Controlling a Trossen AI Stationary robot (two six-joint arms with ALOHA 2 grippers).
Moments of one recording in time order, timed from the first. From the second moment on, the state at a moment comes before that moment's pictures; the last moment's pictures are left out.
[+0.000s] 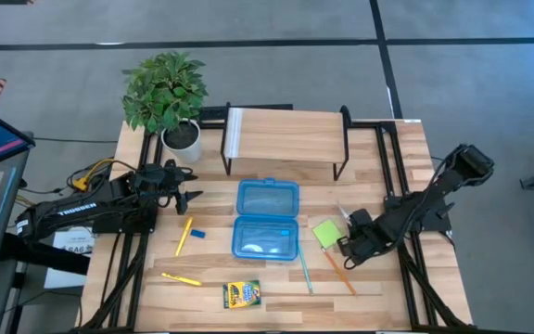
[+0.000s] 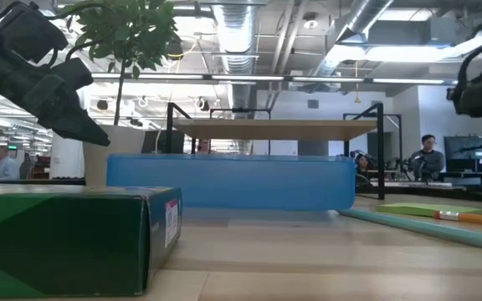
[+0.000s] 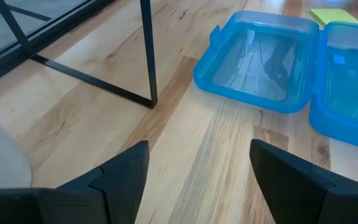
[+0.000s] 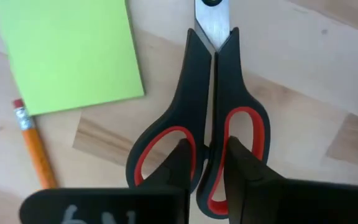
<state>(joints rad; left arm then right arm) 0.40 0.32 0.14 -0.35 0.04 -0.05 0.62 1.35 0.68 -0.86 0.16 1.83</state>
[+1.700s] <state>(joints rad) 0.40 0.32 0.14 -0.35 0.04 -0.05 0.23 1.91 1.40 -0.69 0.12 0.23</state>
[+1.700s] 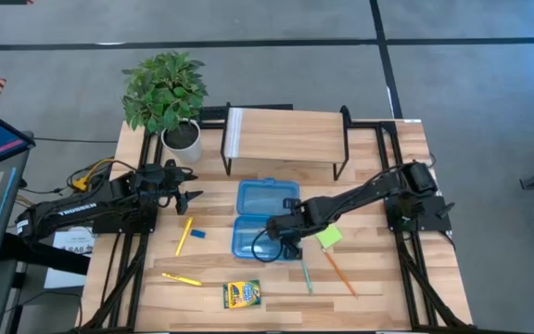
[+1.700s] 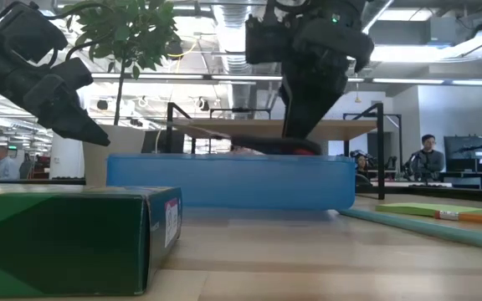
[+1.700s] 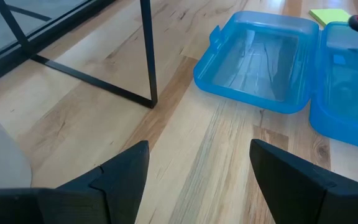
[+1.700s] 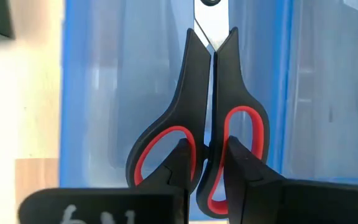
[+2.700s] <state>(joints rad) 0.40 0.34 0.14 -0.35 0.03 -0.05 0.20 2.03 1.40 -0.70 0.05 0.21</state>
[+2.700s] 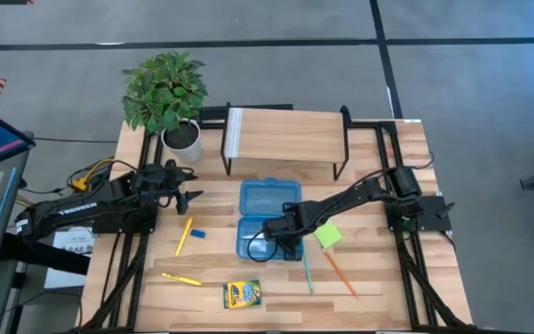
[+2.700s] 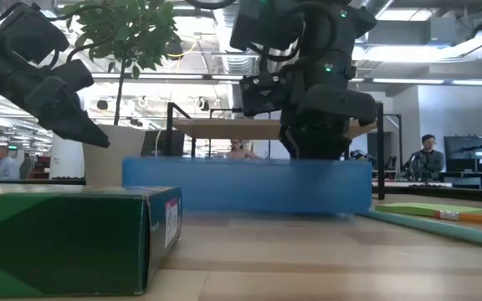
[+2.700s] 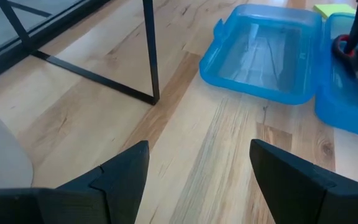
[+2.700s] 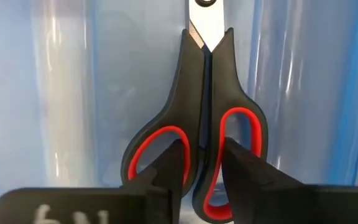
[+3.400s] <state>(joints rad) 0.40 0.34 0.14 -0.35 0.03 -0.06 0.21 1.98 1.53 -0.83 0.08 0.23</state>
